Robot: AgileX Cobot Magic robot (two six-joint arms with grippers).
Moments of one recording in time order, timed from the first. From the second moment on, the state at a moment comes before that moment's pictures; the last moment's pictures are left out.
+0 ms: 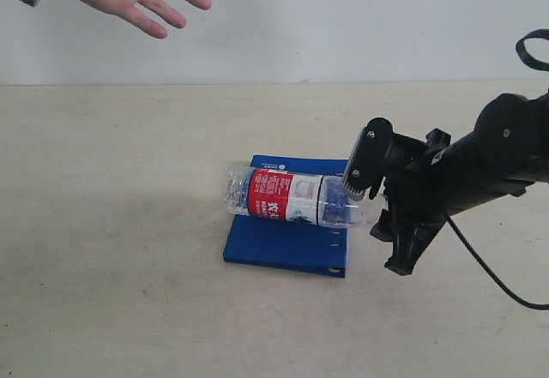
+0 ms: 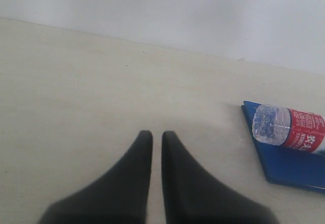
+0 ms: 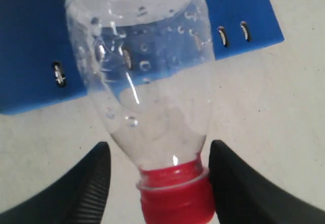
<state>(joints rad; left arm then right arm) -0.09 0.00 0.00 -0.16 0.32 -0.06 0.39 1.72 -0.81 0.37 0.19 -1.17</state>
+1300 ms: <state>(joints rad) -0.09 0.00 0.00 -0.16 0.32 -0.06 0.07 1.36 -0.81 0.33 0.33 -0.83</state>
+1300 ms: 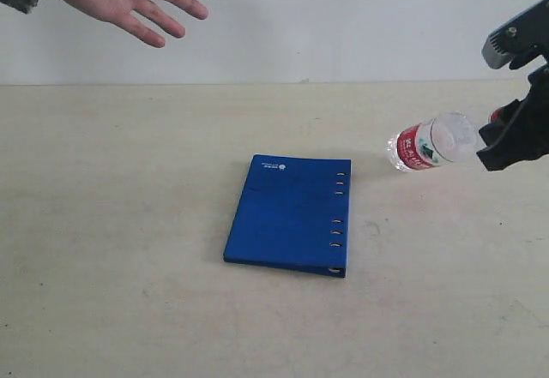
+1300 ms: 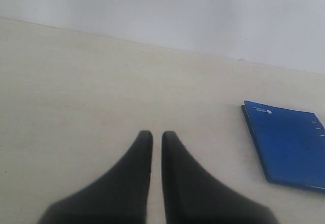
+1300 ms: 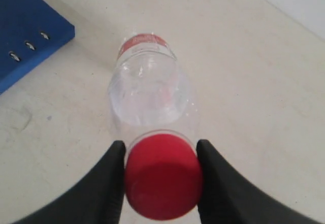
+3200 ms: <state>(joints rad) -0.09 0.00 0.00 -0.16 0.32 -0.06 0.07 1.44 -0.81 0.34 0.00 -0.59</state>
